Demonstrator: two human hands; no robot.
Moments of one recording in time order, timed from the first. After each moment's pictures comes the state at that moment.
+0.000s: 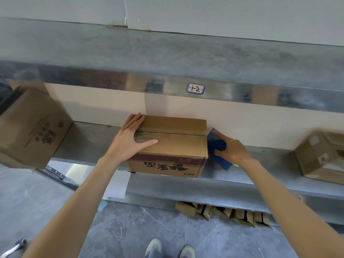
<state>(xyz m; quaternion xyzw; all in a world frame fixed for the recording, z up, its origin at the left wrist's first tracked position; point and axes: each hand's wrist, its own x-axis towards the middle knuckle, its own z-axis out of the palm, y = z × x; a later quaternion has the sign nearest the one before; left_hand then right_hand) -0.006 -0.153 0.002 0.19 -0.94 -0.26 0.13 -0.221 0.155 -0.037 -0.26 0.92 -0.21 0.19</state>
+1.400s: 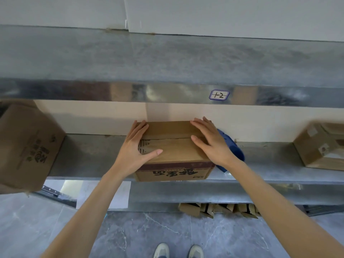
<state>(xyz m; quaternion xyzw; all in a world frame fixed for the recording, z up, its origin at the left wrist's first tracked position) -0.003 -0.166 -0.005 0.14 -0.92 -0.33 0.15 -0.153 0.073 0.003 -0.37 0.84 -0.38 0.09</state>
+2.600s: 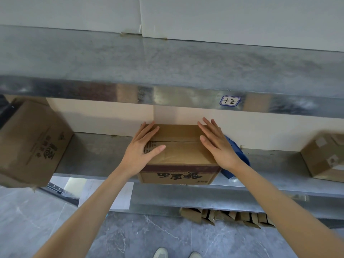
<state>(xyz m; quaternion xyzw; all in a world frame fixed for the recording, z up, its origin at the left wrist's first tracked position) -0.004 -0.171 -0.005 0.11 -0.91 -0.37 0.15 -0.156 0.074 0.004 -0.38 0.85 -0.36 0.11</state>
